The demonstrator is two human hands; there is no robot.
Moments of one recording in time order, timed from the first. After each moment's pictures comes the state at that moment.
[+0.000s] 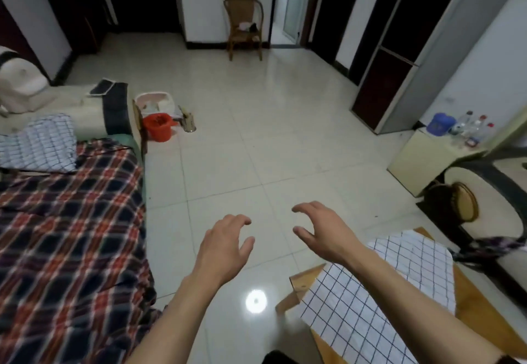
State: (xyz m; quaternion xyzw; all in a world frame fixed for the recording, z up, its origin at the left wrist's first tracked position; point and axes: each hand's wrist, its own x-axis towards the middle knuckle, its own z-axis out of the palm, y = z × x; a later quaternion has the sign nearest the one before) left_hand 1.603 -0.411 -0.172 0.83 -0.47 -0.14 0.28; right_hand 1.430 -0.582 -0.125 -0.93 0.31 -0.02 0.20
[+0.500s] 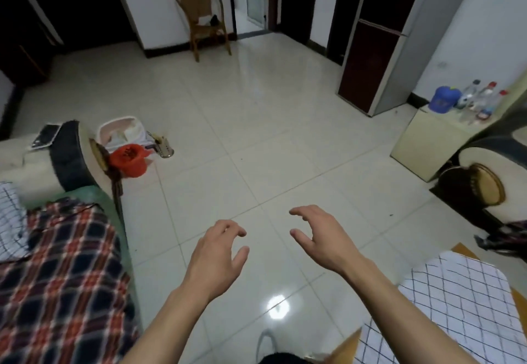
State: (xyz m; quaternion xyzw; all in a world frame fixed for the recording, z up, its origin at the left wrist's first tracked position) left_hand 1.776 -0.631 -0.172 0.80 -0.54 -0.16 0.22; right_hand 1.572 -0.783 -0.165 -0.87 0.39 -0.09 0.28
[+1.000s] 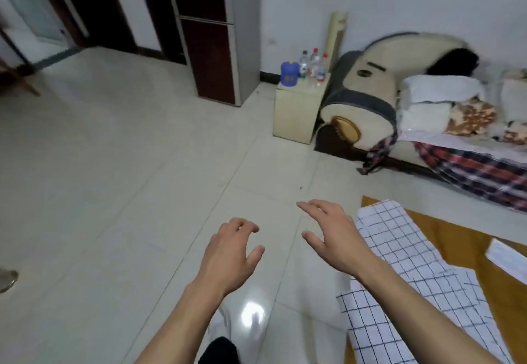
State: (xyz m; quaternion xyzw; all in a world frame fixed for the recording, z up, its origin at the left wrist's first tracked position) left_hand 1.740 -0.935 -0.169 0.56 -0.79 -0.22 0.12; right_hand 1.494 -0.915 -0.159 -0.71 0.67 -0.12 0.17
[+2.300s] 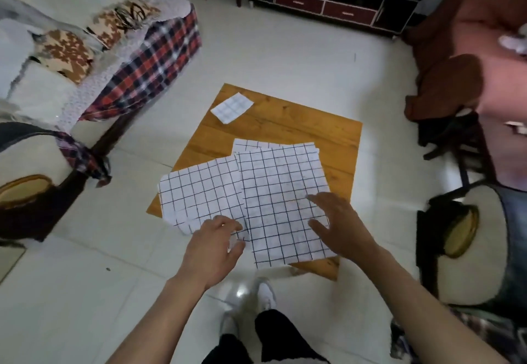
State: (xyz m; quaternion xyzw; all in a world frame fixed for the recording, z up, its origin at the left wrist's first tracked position) left_hand 1.391 -1.039 -0.242 -0.16 -0.94 -0.23 -0.18; right_hand 1.420 -0.751 -0.231 0.05 0.96 -0.24 0.11
